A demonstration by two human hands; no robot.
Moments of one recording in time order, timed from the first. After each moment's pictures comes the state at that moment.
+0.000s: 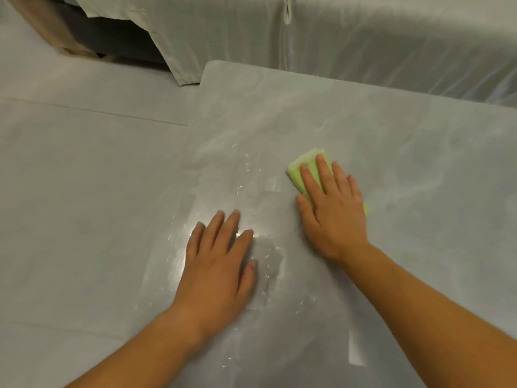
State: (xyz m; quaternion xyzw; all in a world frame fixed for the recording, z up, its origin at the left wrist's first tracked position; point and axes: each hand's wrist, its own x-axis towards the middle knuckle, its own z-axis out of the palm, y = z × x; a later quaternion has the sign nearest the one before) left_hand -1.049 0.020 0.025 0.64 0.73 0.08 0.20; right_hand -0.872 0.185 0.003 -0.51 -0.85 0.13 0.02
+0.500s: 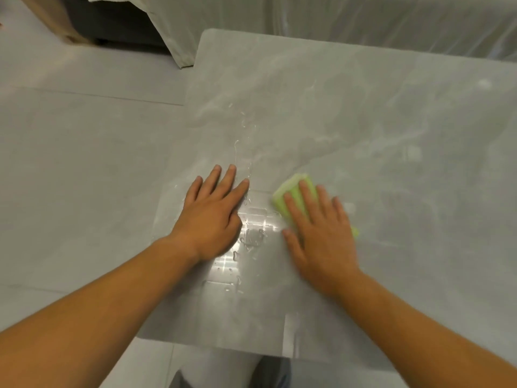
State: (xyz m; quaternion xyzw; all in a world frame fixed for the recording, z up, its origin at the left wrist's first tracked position) left_hand -1.063 0.009 0.021 0.67 0.71 0.00 0.21; right_hand -0.828 0.044 0.002 -0.47 -0.87 0.12 0.00
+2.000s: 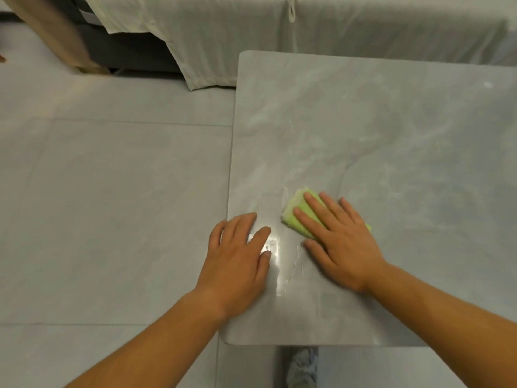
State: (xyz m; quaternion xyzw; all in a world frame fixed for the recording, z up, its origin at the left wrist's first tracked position) left_hand -1.133 -0.084 0.020 0.70 0.68 0.07 0.20; right_hand -0.903 0.011 0.005 -0.41 -0.90 0.11 -0.05
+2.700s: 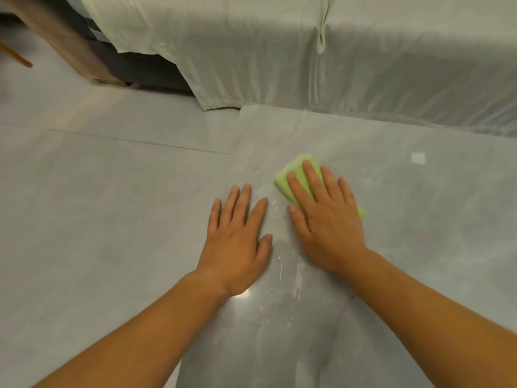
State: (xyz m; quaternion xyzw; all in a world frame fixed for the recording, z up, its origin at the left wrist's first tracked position) left_hand -1.149 0.151 0.009 0.64 0.74 0.05 0.20; right_hand -0.983 0.256 0.000 -0.46 -0.88 0.12 0.01
